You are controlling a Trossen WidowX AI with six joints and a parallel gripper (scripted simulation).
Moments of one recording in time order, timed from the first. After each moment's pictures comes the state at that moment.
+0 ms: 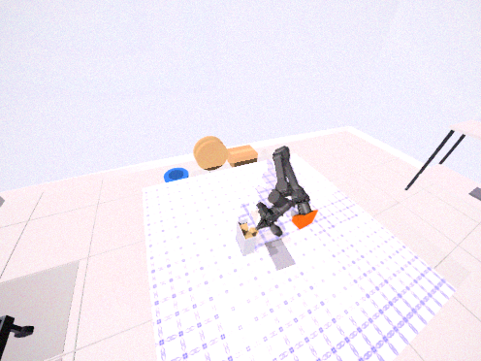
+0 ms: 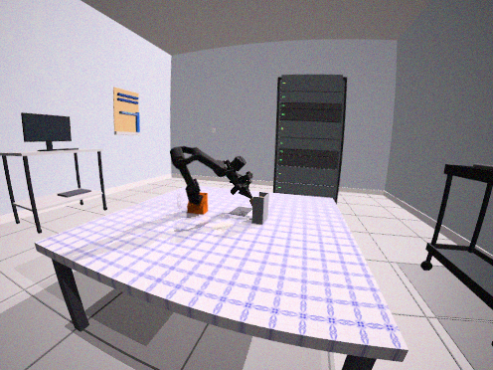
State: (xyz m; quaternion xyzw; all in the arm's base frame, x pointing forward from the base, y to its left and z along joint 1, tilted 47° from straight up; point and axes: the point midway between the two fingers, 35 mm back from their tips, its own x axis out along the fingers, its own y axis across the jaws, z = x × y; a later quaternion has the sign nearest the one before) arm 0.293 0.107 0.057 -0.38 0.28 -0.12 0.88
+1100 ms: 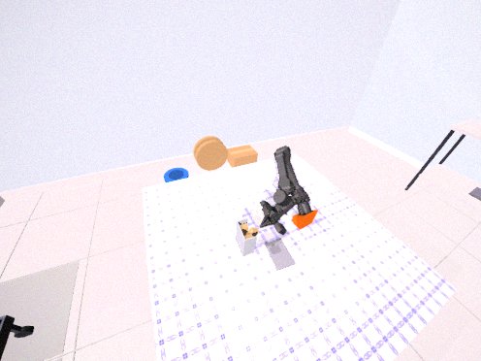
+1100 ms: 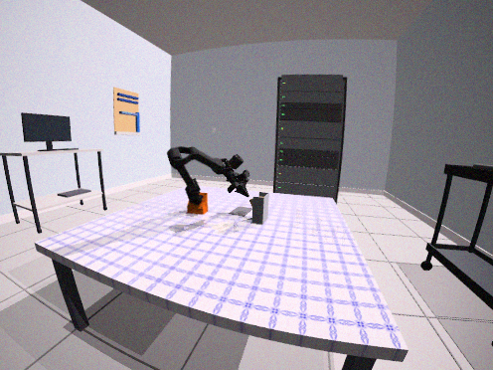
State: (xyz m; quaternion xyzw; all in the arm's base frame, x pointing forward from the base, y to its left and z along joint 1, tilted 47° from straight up) arm 0.274 0.110 0.059 -0.37 0.28 -0.12 0.88
